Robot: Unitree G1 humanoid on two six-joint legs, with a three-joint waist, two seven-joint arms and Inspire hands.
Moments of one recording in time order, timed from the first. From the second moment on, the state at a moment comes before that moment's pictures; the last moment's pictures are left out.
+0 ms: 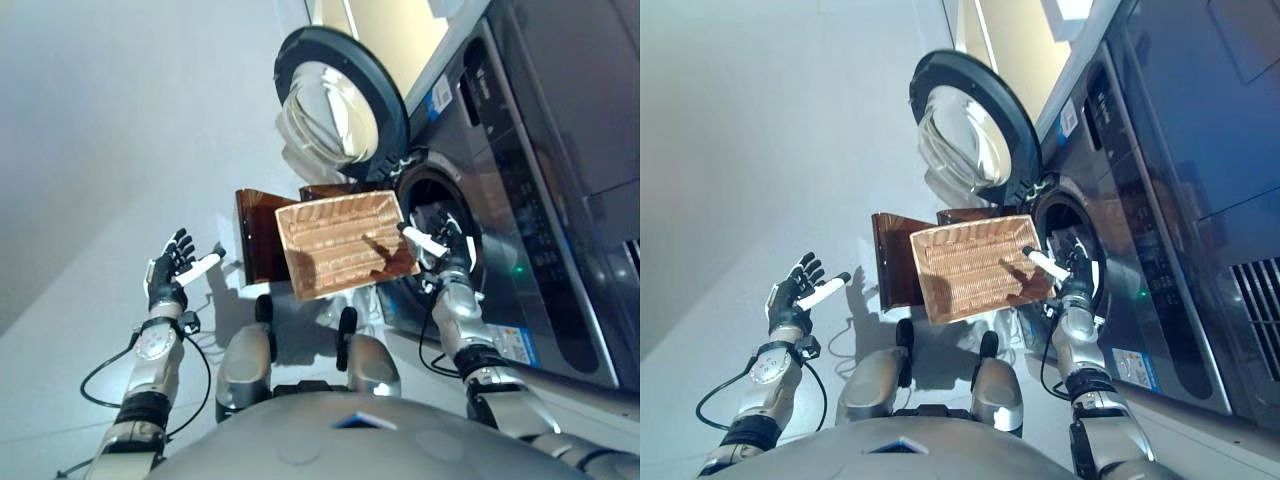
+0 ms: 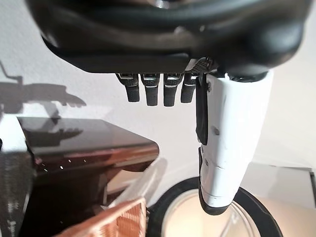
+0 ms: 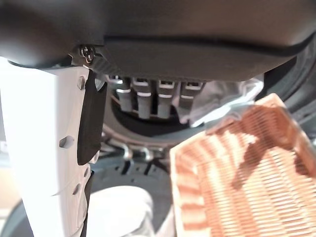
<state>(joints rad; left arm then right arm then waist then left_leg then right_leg) 0.15 0.30 0.02 0.60 -0.34 -0.26 0.06 -0.12 -0.21 0.03 0.82 0.42 -0.24 -0.19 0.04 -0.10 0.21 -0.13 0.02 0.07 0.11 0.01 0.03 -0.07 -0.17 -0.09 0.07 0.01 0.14</state>
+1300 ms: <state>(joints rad) 0.24 0.24 0.02 0.69 -0.32 -0.22 0.05 0.08 -0.20 0.03 0.83 0.42 -0.22 -0.11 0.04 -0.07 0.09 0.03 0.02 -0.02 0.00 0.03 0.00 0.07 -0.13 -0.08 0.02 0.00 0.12</state>
